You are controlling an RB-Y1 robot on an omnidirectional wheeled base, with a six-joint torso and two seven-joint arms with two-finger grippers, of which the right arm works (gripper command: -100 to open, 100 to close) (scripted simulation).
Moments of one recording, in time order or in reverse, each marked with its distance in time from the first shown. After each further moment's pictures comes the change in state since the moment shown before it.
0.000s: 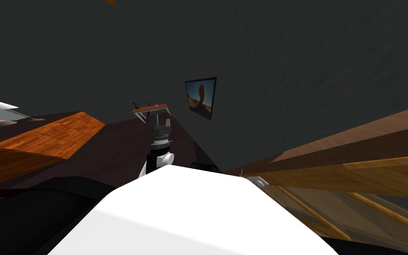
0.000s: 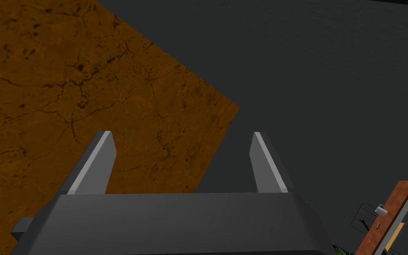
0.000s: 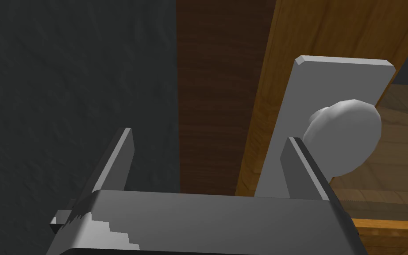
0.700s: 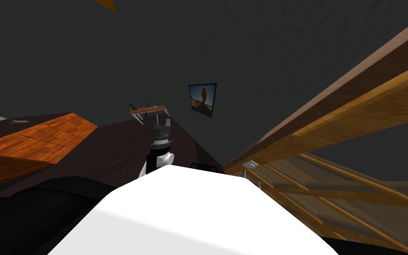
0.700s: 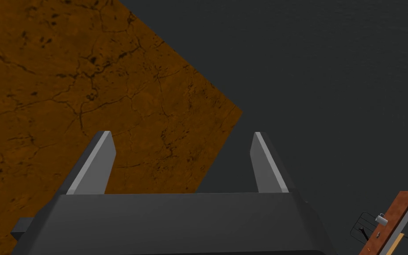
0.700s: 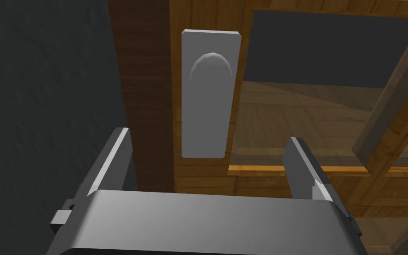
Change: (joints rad) arm -0.003 -0.053 -0.009 0.037 -0.005 -0.012 -0.054
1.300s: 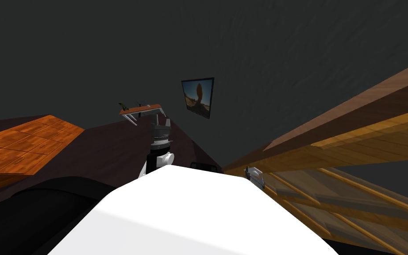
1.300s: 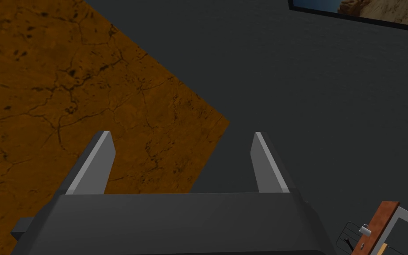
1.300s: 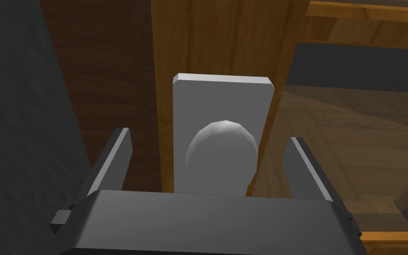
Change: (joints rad) arm -0.120 -0.086 -0.038 0.121 -0.006 0.076 -0.118
